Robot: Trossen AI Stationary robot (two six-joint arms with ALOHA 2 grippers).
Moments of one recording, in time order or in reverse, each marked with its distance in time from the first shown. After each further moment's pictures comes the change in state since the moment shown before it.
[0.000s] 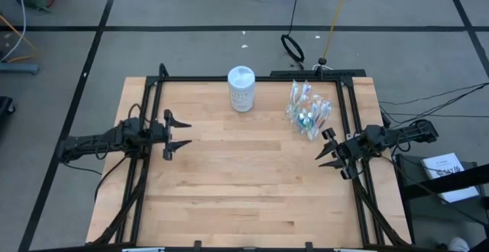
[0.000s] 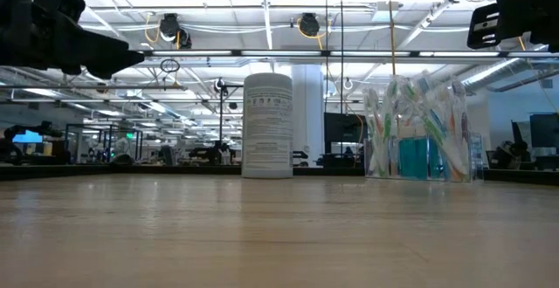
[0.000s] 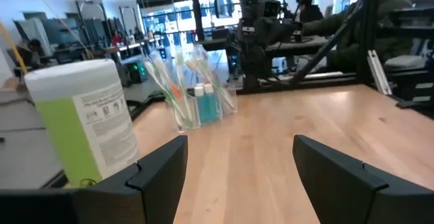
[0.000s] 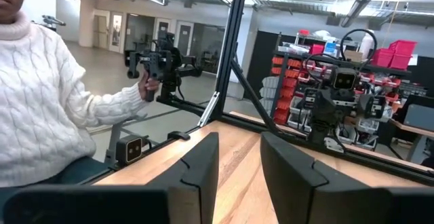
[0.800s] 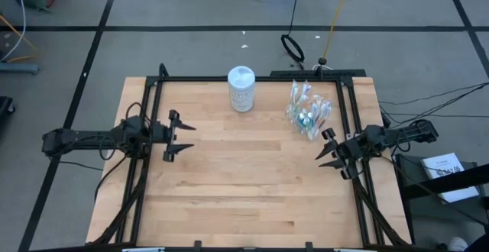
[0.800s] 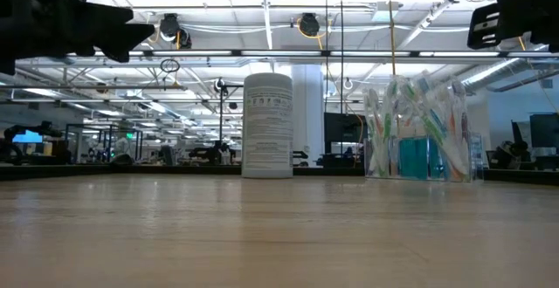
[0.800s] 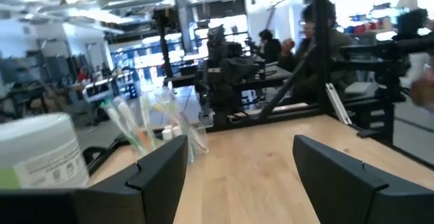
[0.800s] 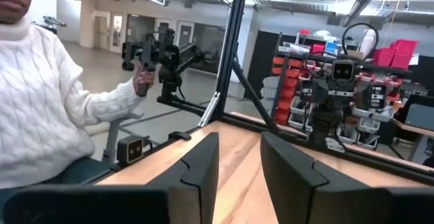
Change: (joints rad) left arm 0.000 0.333 -0.001 0.457 0.158 0.021; right arm 0.000 0.000 0.001 0.001 0.001 0.003
